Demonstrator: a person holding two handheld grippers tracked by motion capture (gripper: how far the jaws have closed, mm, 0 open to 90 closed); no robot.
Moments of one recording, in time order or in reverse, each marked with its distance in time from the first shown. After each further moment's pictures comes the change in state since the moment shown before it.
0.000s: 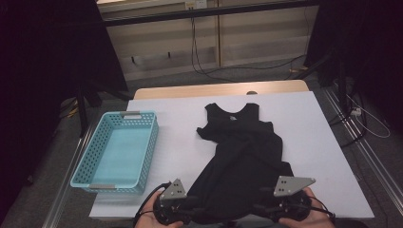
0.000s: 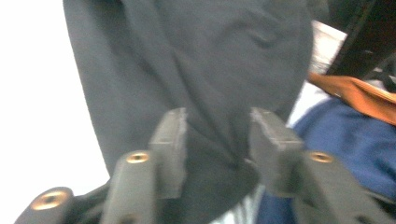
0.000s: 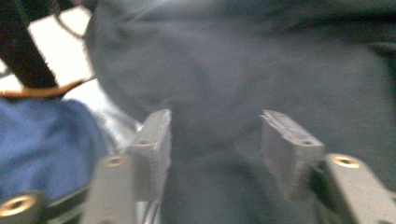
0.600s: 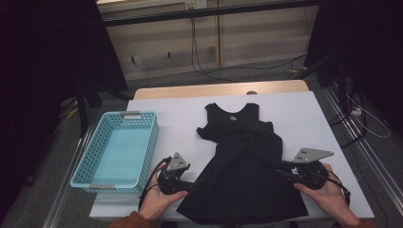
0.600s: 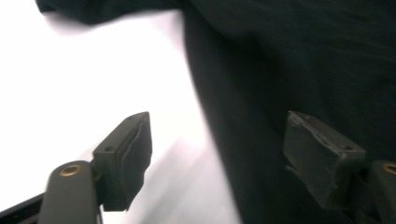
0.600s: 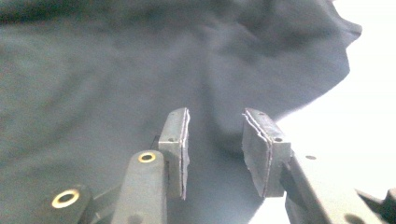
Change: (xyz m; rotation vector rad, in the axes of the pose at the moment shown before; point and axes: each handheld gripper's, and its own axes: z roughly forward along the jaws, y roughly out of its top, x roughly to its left) left arm 0.064 0.029 0.033 -0.038 0.191 -0.005; right arm -0.080 -0.007 -0.019 0.046 -0.276 0.087
